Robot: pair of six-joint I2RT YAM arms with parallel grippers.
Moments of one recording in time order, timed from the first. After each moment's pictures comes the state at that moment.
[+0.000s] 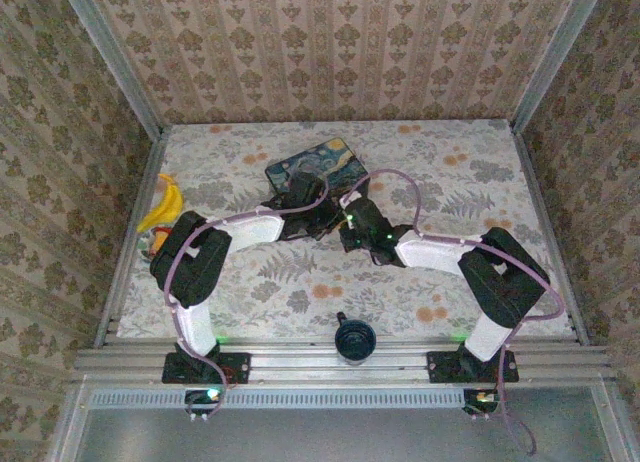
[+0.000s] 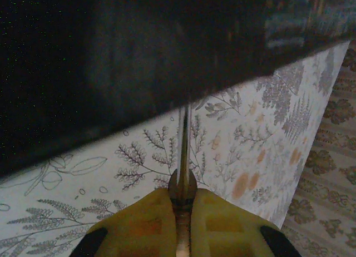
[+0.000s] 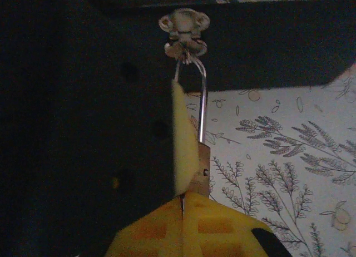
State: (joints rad) left arm -0.70 1.85 1.11 -0.04 0.32 -1.22; right arm 0.67 1.69 0.89 0.04 0.17 0.21
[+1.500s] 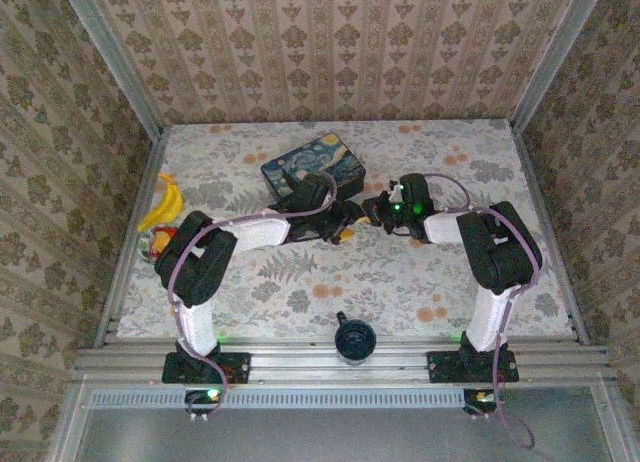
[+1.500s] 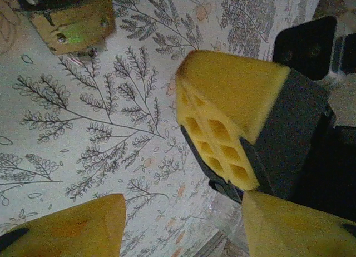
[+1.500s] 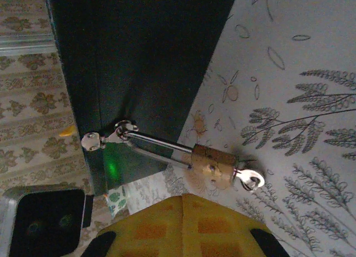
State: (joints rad) left arm -0.73 1.87 1.11 0.05 0.48 -1.31; right arm 0.28 1.87 0.86 0.41 -0.60 1.16
